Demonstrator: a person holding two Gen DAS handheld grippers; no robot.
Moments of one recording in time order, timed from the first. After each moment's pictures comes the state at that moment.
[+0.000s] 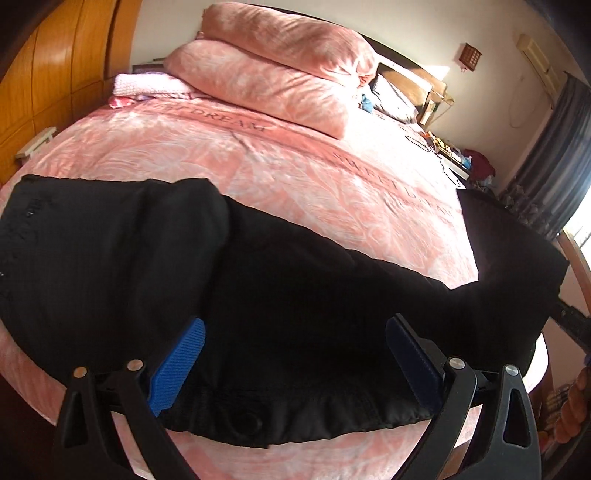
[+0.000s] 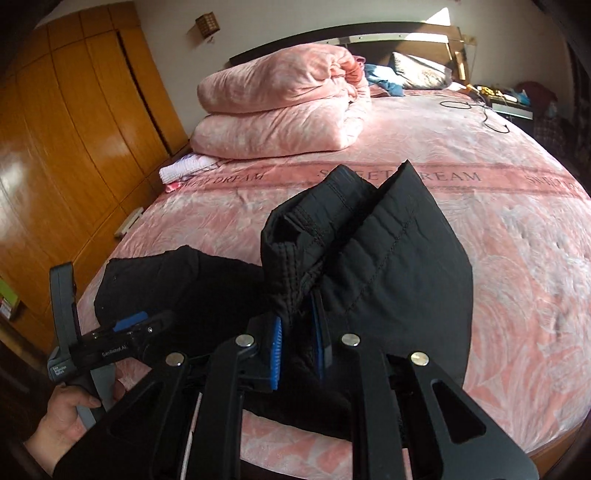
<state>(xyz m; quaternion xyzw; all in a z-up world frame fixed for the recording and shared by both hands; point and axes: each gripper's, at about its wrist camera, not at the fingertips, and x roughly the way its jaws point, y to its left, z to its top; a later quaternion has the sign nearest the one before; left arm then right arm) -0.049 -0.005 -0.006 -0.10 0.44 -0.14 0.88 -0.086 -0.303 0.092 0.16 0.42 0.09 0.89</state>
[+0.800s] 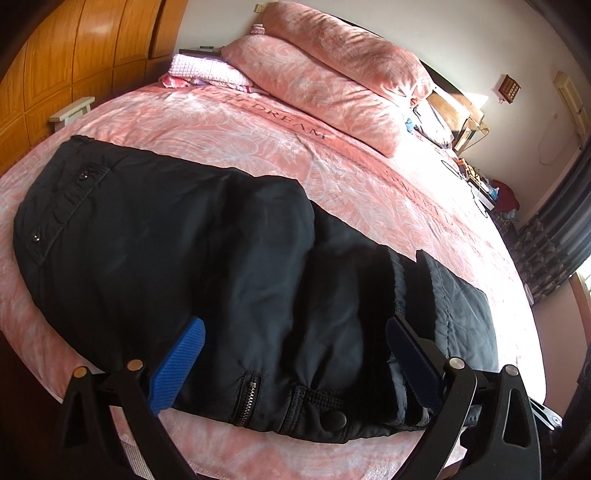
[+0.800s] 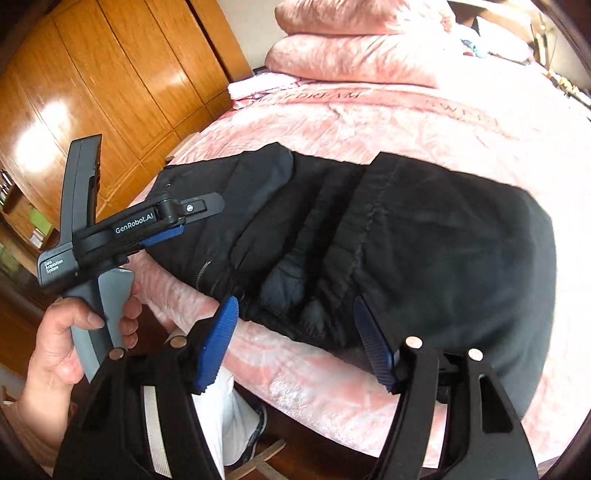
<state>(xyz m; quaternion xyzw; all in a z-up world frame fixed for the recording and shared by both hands) -0.046 0.064 -0.022 -0.16 0.45 -0.09 0.88 -0.100 -0.178 0.048 0.11 0.49 0.20 0.84</state>
